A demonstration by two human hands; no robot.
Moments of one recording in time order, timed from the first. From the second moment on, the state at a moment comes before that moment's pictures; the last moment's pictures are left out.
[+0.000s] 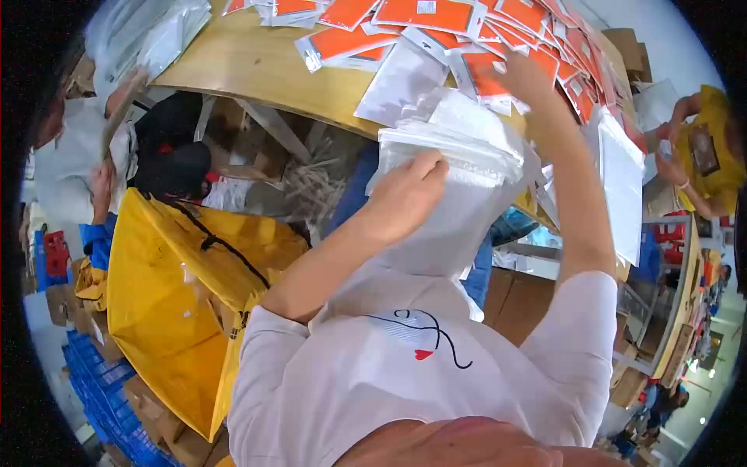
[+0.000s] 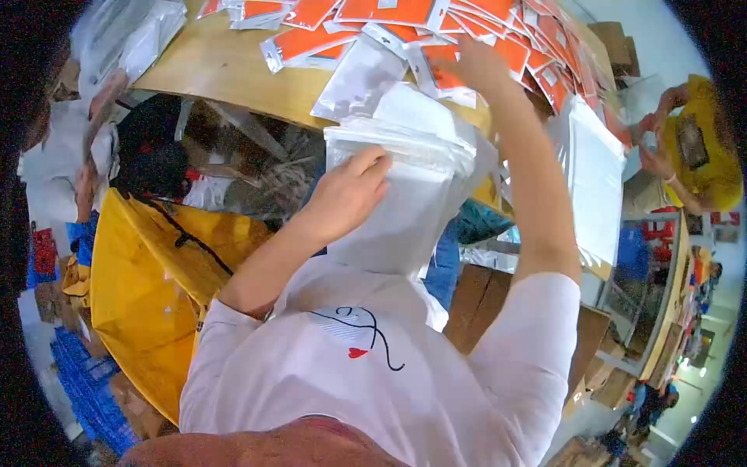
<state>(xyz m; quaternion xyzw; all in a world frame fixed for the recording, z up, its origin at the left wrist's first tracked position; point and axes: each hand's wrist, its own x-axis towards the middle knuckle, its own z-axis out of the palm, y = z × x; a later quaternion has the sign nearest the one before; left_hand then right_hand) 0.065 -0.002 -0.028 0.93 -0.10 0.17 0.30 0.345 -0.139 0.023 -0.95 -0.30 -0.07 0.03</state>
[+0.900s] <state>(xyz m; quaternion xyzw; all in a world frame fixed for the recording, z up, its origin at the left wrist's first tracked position) 0.062 0.011 -0.006 0.93 -0.15 0.15 0.30 0.173 -0.222 0.116 -0.72 -0.29 -0.18 0.60</state>
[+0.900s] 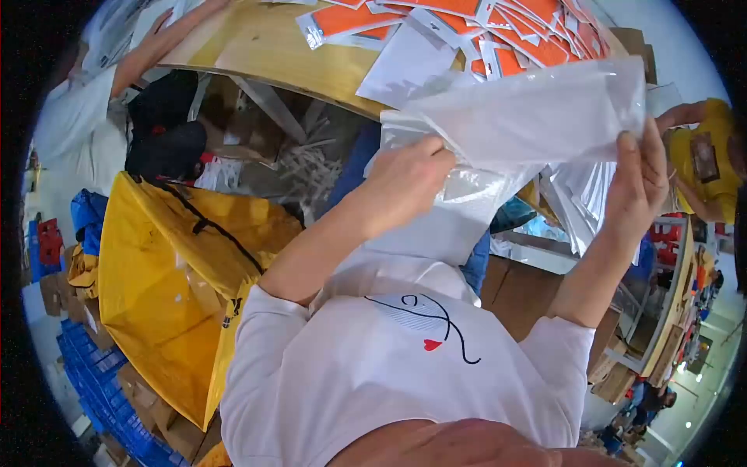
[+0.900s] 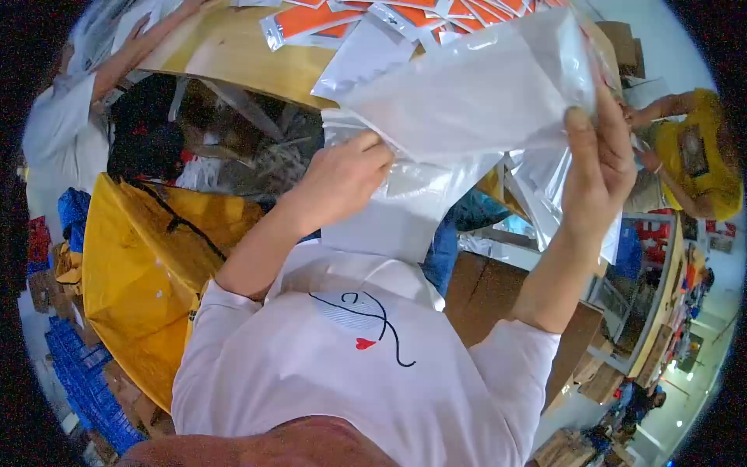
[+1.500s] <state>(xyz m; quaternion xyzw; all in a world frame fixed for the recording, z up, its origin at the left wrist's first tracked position) 0.006 0.022 0.002 0.75 -0.01 0.22 0.63 0.138 -0.242 0.117 -0.71 -0.30 -0.08 0.63</state>
